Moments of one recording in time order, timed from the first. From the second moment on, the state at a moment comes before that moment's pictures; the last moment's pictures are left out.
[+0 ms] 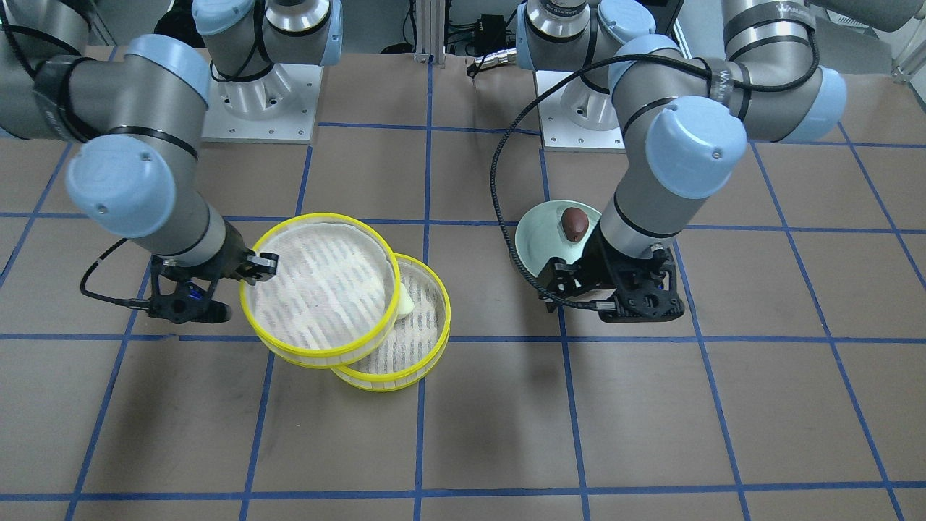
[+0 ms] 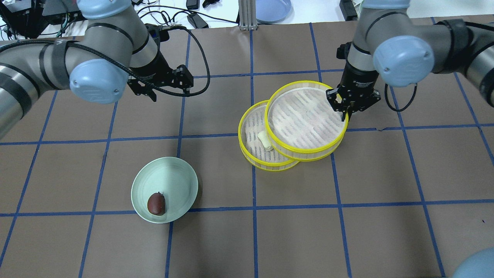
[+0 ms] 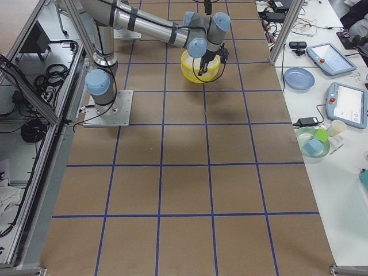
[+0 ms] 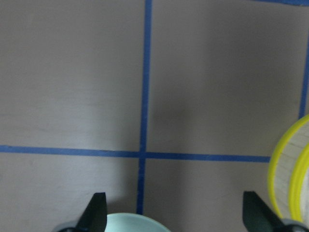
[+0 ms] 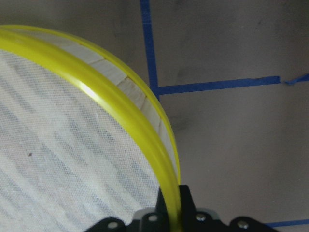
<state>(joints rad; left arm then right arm) -1.57 -1.79 -1.67 -1.23 1.52 -0.07 1.59 -1.30 1.67 -1.73 -1.57 0.12</state>
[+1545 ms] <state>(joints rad) -1.40 -1.86 -1.94 -1.56 1.50 0.08 1.67 -1.22 1.67 -1.82 -1.52 0.21</state>
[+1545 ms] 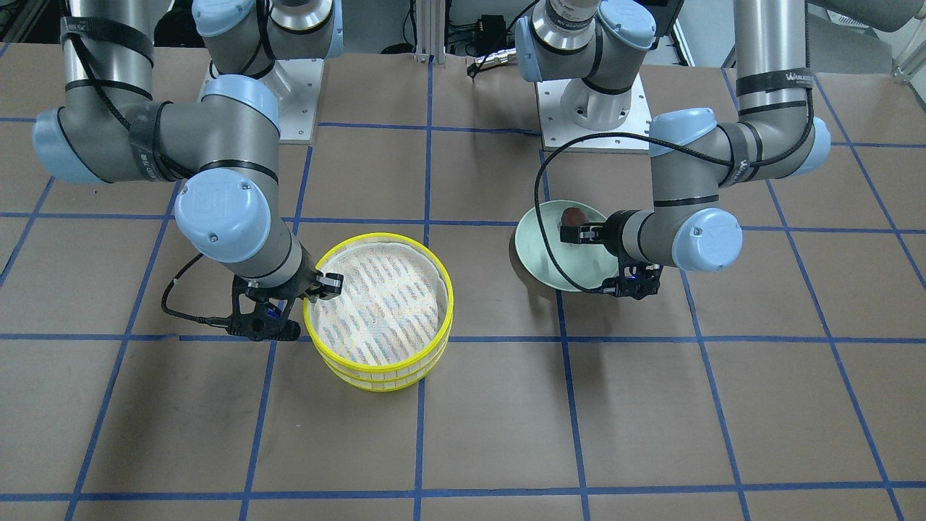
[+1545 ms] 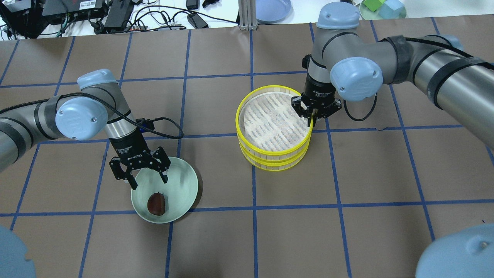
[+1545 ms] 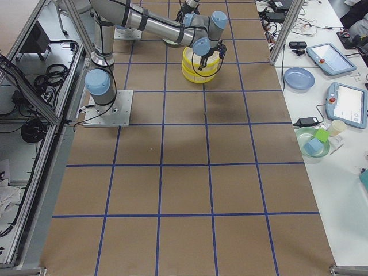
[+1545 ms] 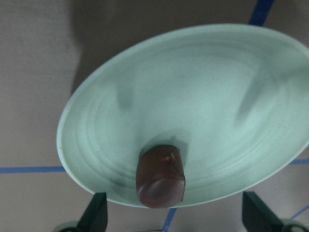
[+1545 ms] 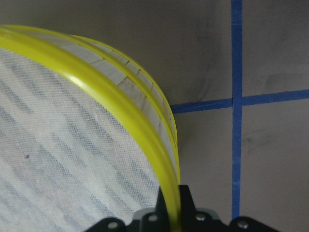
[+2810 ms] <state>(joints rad) -1.40 -1.92 -1.93 -1.56 1.50 0.00 1.67 -1.24 1.67 -1.83 -1.53 0.20</state>
